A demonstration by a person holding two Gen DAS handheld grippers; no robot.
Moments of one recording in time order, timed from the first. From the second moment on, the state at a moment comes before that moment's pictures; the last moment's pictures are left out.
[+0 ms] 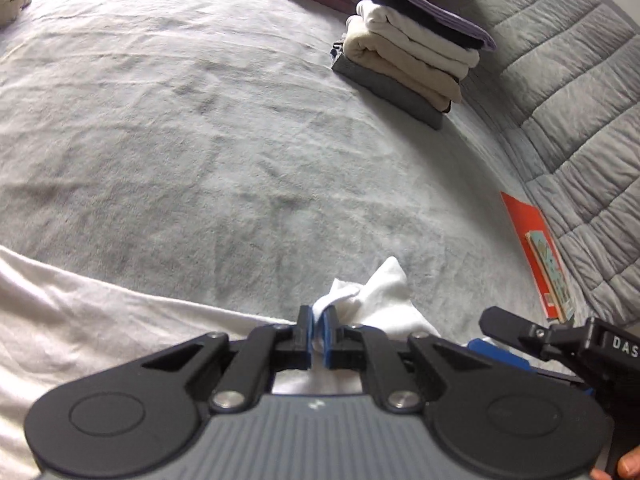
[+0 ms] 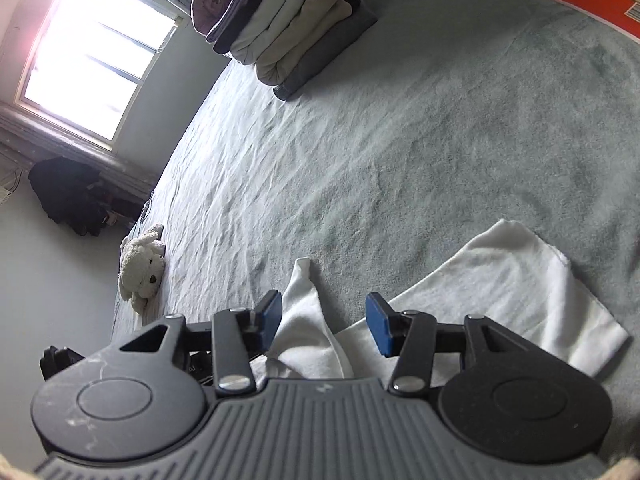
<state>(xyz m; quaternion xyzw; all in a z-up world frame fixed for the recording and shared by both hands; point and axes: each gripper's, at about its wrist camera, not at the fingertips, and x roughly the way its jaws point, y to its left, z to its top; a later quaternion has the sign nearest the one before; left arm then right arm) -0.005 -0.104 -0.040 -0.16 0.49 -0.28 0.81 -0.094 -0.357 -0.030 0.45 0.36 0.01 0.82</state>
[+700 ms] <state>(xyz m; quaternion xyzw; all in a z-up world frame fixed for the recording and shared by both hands) 0.019 -0.103 -0.016 -0.19 0.42 -0.33 0.82 -0.085 -0.336 -0.015 0.42 0.27 0.04 0.87</state>
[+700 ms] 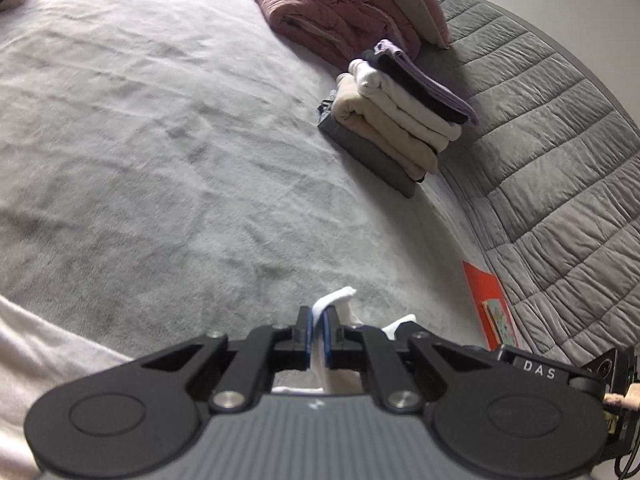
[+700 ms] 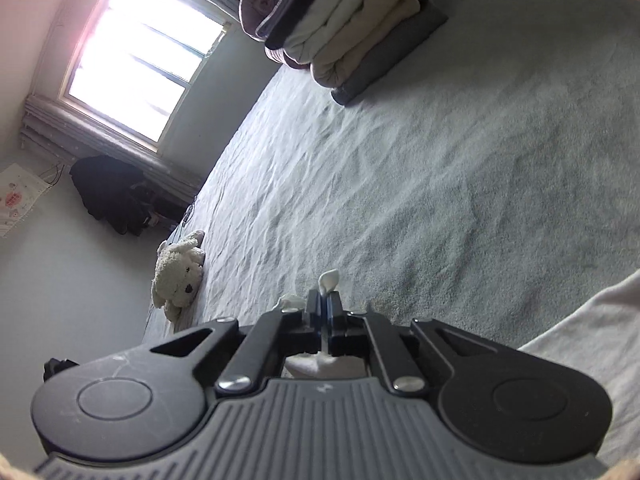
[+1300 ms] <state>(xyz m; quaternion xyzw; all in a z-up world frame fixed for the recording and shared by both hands) -0.048 -0.222 0.070 -0.01 0.36 -0.48 0.80 -0.216 -0.341 0.054 0.31 0.19 -0.09 0.93</state>
